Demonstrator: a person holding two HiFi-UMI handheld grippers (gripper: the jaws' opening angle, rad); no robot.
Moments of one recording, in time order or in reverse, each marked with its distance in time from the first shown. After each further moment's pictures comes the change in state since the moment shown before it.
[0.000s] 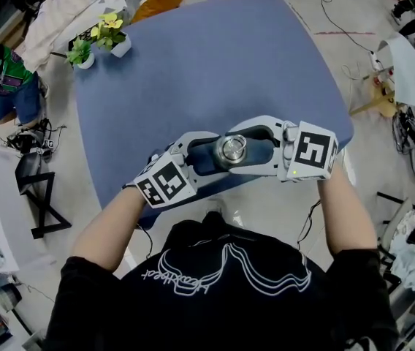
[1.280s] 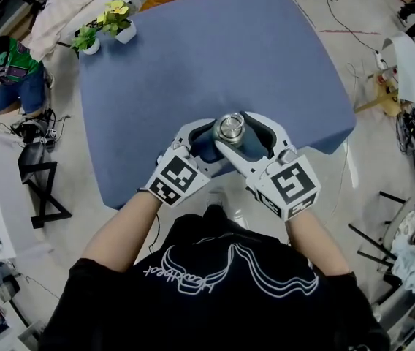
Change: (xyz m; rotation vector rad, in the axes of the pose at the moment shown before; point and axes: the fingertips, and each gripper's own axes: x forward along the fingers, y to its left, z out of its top) left arm 0.002 0.002 0.012 -0.197 -0.049 0.282; right arm -0.013 -0.010 0.005 0.199 -0.157 -0.720
